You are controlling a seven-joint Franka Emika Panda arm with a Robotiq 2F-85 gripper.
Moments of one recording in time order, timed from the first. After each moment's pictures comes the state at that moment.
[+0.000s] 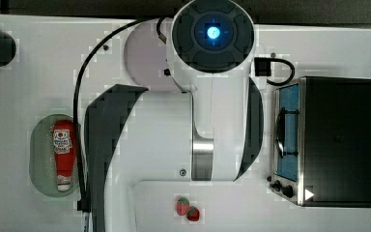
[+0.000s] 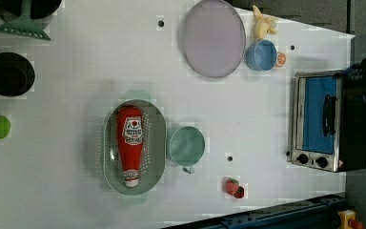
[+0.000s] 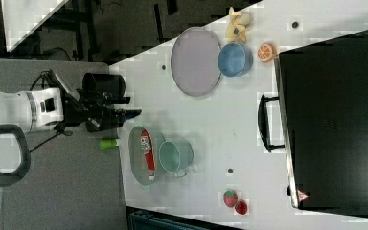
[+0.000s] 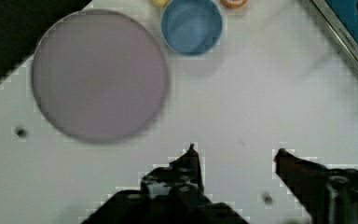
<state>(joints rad) -0.03 0.02 0.02 -1.78 -0.02 0.20 -0.06</state>
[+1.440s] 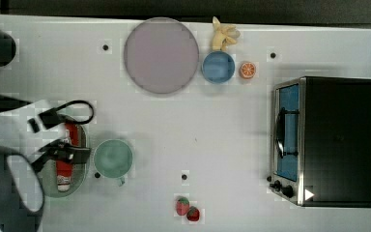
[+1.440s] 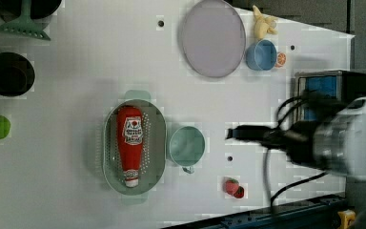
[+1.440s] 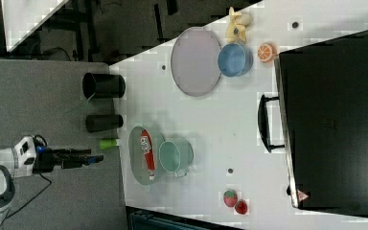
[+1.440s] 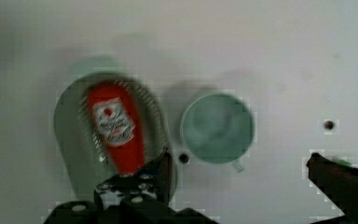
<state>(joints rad) -0.08 -0.05 0.62 -1.93 0.03 0.25 -0.03</state>
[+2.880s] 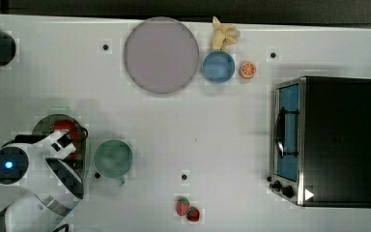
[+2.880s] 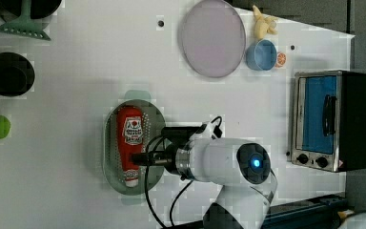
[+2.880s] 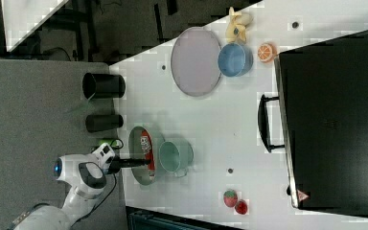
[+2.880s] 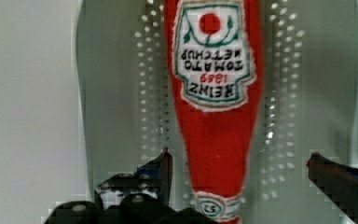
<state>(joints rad) -0.04 0.43 0.76 -2.26 -0.20 1.00 0.07</state>
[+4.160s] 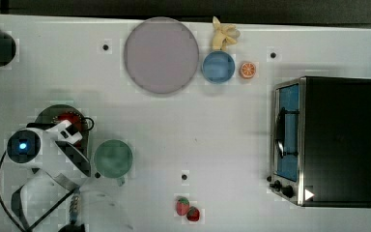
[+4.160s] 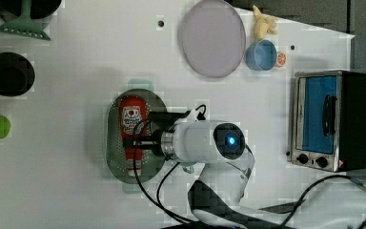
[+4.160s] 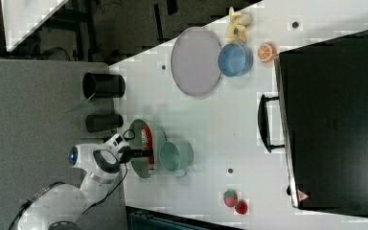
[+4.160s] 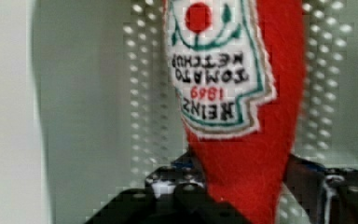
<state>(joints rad) 0.05 0.60 0.64 -2.14 -0.32 1.02 0.14</state>
